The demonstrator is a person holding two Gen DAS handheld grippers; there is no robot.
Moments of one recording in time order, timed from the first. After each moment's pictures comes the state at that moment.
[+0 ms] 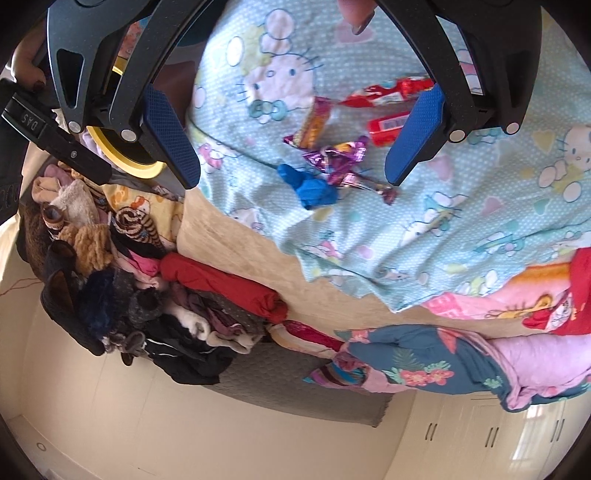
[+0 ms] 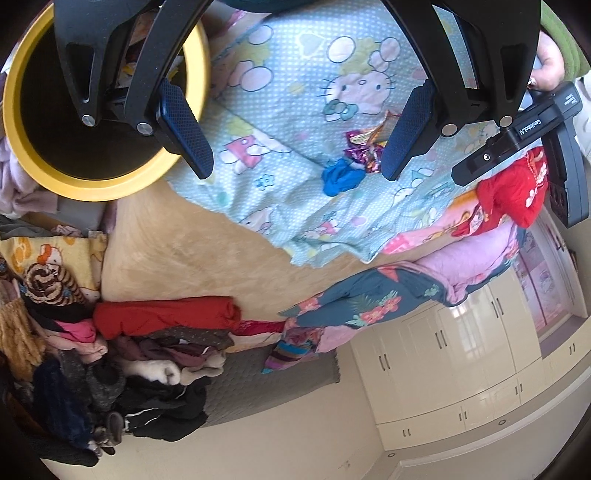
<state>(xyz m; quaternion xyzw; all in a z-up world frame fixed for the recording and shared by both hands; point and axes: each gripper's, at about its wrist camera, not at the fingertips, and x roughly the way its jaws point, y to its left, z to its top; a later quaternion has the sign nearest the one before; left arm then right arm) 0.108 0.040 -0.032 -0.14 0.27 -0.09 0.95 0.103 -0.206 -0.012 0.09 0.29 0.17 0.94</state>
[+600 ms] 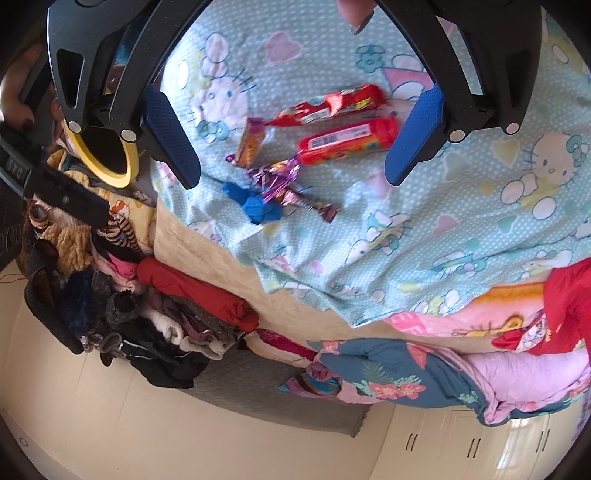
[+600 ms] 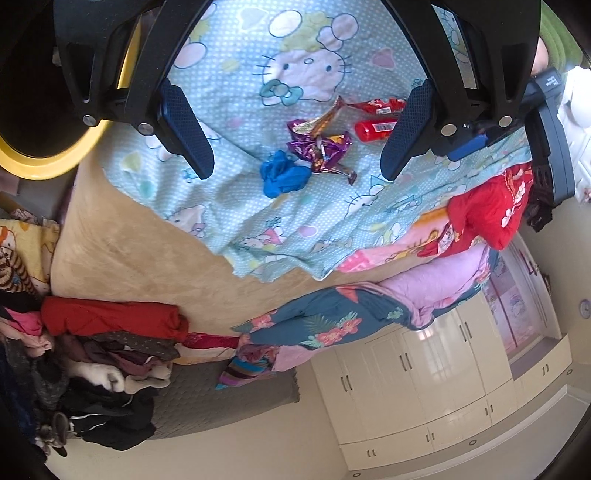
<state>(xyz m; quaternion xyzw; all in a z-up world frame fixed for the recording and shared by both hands) 0.099 0.093 -0.054 -0.14 0.30 -0.06 0.94 0.139 -0.140 -0.010 0.07 0.31 0.25 0.92</state>
